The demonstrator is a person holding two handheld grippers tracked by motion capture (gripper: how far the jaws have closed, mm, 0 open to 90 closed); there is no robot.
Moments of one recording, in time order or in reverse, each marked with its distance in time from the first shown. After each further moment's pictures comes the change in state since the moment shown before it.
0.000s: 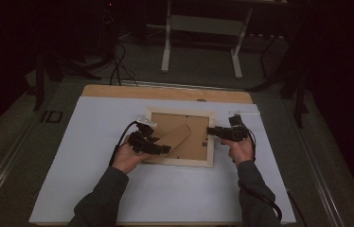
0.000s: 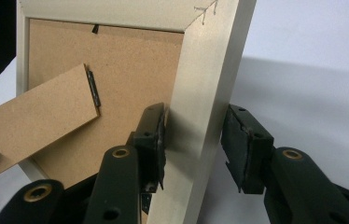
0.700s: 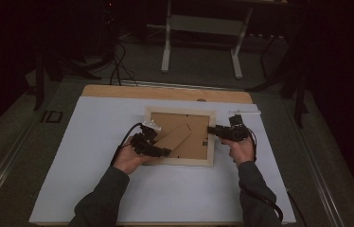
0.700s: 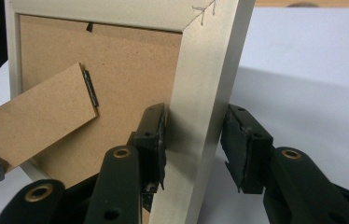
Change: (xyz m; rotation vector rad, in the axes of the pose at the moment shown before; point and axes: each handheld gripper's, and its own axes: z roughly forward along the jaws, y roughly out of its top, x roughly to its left) left arm -0.008 0.001 0.005 0.055 0.030 0.073; right arm 0.009 0.002 -0.008 -0.028 -0.026 -0.053
